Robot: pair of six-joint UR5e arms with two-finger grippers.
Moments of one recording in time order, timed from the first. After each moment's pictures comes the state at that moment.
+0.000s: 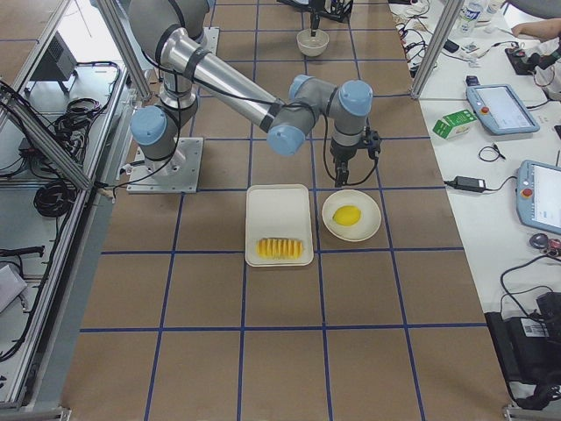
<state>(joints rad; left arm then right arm) -1.30 -2.00 -1.76 -1.05 1.48 0.26 1.06 -1.20 1.58 -1.99 -1.57 -0.47</state>
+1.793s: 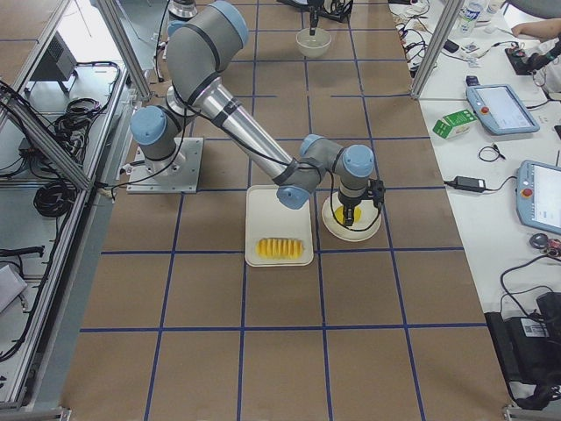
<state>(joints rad) -1.56 -1.88 -1.73 -1.11 1.41 -0.01 1.00 -0.99 1.58 -2.22 -1.49 -0.45</state>
